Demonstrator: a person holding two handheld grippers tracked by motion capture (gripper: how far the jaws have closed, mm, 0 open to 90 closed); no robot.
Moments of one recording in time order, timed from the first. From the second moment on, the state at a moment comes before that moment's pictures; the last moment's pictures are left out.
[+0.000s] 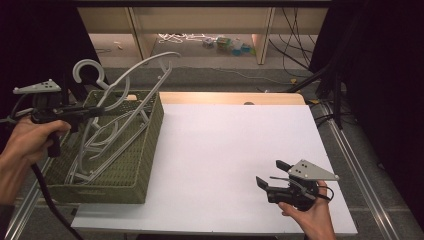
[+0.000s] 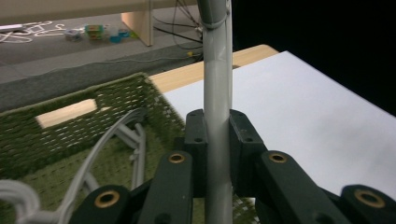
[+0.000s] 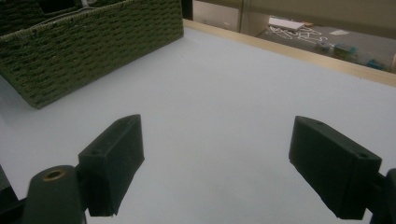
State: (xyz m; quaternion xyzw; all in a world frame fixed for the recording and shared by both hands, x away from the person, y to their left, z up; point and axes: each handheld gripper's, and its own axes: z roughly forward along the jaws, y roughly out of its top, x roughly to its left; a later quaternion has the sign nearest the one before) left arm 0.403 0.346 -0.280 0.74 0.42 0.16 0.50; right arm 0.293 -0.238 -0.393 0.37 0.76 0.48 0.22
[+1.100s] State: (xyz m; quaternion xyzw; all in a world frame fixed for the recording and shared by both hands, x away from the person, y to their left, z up) left arm 0.425 0.407 -0.339 0.78 0.45 0.18 0.40; right arm 0.295 -0.236 -0.396 0.37 0.76 0.49 0.22
